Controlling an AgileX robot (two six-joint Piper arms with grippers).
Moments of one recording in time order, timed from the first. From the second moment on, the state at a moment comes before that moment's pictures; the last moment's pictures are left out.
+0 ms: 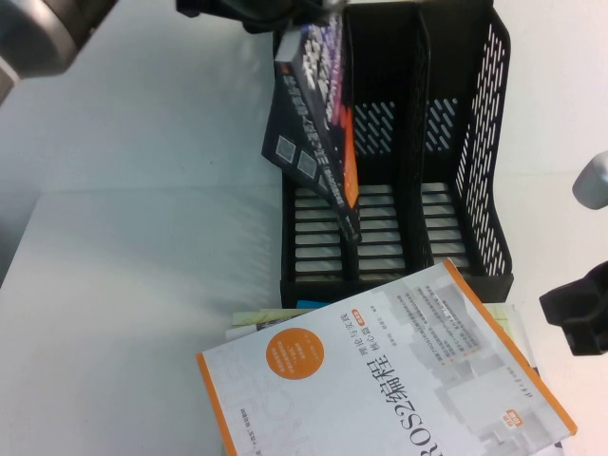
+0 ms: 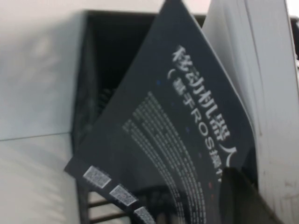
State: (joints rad) right arm 0.43 1.11 -0.93 0.29 0.81 -0.18; left arm -0.57 1.82 -2.16 0.05 1.01 -0.52
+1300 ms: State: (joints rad) right arm 0.43 1.11 -0.93 0.28 0.83 -0.17; left arm -0.51 1.87 -2.17 0.18 1.05 -0.50
